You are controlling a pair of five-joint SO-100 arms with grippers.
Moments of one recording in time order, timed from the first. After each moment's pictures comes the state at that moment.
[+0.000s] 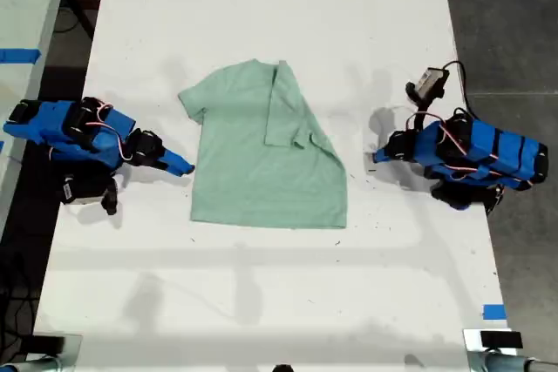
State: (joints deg) arm 0 4.7 206.1 183.8 60.6 -3.1; arm 1 19.2 200.7 173.8 80.2 -16.4
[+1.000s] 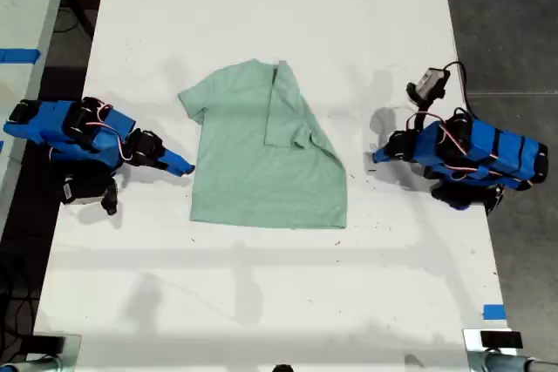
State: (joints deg) arm 0 4.7 206.1 183.8 60.6 -3.1; arm 1 19.1 200.7 173.8 80.2 -15.4
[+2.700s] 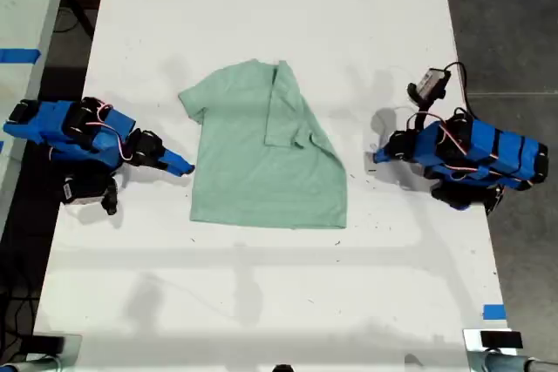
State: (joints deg) arm 0 4.7 206.1 183.8 60.6 -3.1; arm 1 19.1 200.7 173.8 80.4 -14.4
